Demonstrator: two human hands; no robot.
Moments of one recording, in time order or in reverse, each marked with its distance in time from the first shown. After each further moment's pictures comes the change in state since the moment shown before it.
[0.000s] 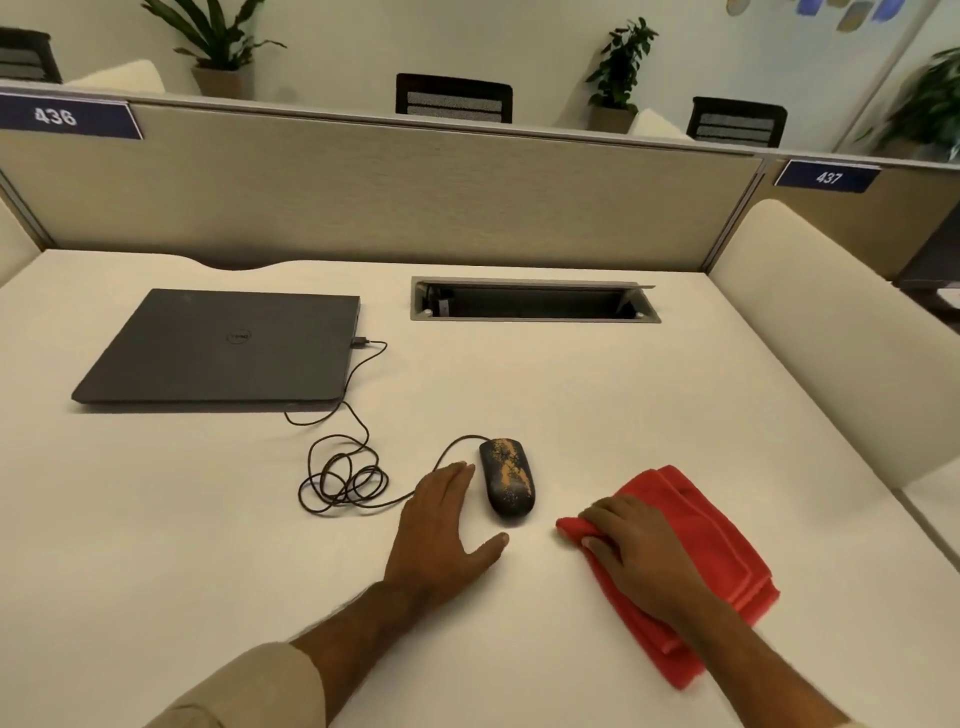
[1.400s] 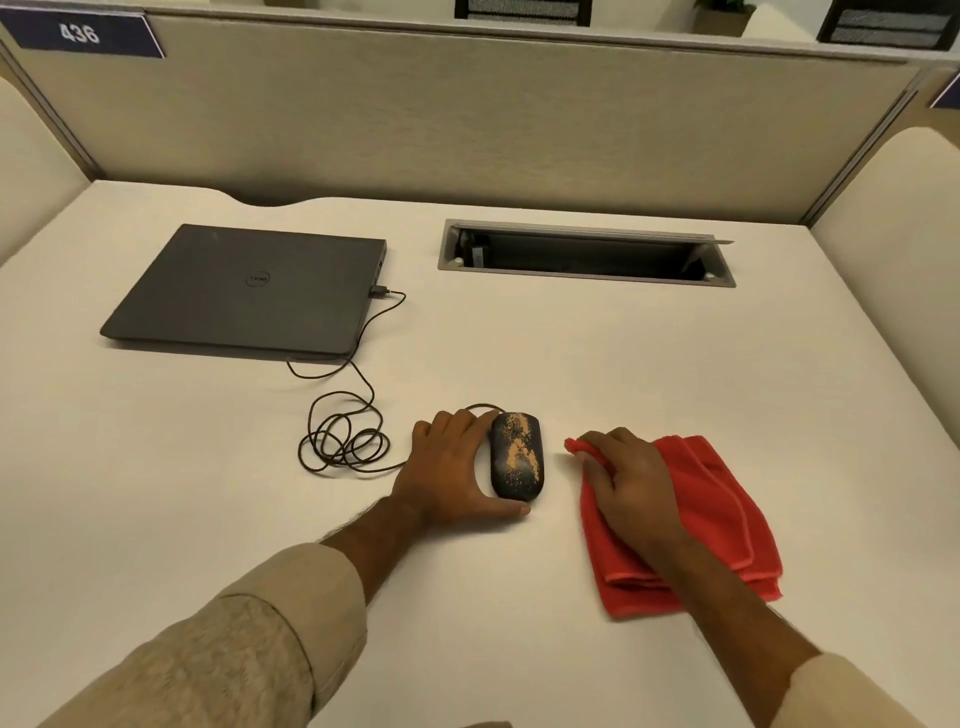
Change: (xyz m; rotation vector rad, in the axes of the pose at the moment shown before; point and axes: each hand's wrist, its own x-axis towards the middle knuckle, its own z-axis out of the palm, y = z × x) left_hand 0.060 -0.002 0.008 0.245 -0.149 -0.069; right_hand 0.079 0.016 0.018 0.379 0.228 -0.024
